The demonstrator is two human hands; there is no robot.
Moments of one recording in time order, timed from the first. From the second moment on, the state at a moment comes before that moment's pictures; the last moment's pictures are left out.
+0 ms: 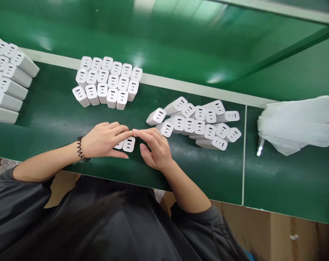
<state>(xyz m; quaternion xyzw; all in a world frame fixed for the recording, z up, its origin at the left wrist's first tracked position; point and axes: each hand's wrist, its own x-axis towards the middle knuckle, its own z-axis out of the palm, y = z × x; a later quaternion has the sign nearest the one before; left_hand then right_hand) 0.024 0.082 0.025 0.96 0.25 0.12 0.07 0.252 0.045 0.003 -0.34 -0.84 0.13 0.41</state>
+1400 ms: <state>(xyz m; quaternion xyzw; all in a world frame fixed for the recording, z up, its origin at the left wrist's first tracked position) -0.023 0.113 0.059 0.93 0.35 -0.02 0.13 0.232 0.054 0.016 -0.40 -0.85 0.13 0.33</state>
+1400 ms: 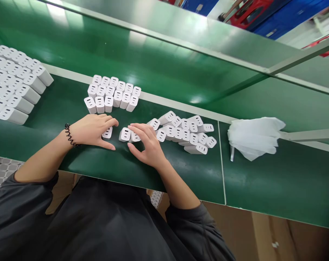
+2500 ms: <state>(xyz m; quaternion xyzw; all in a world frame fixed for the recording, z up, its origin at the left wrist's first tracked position) 0.008 0.097 0.037 0.95 0.28 0.10 0.12 0.245 0.045 0.003 -0.37 -0.84 0.25 0.31</state>
